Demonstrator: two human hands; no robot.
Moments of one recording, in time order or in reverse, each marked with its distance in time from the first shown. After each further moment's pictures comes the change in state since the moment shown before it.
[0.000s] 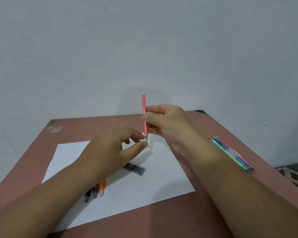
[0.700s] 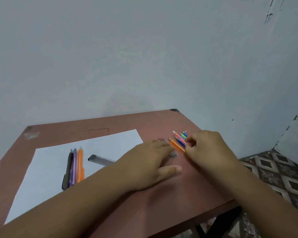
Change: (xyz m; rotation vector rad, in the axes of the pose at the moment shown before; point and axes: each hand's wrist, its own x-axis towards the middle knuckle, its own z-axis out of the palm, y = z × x) left_hand 0.003 0.099 0.069 0.157 -0.424 0.357; right_hand -0.100 0.011 -0.130 -1.292 0.341 -0.007
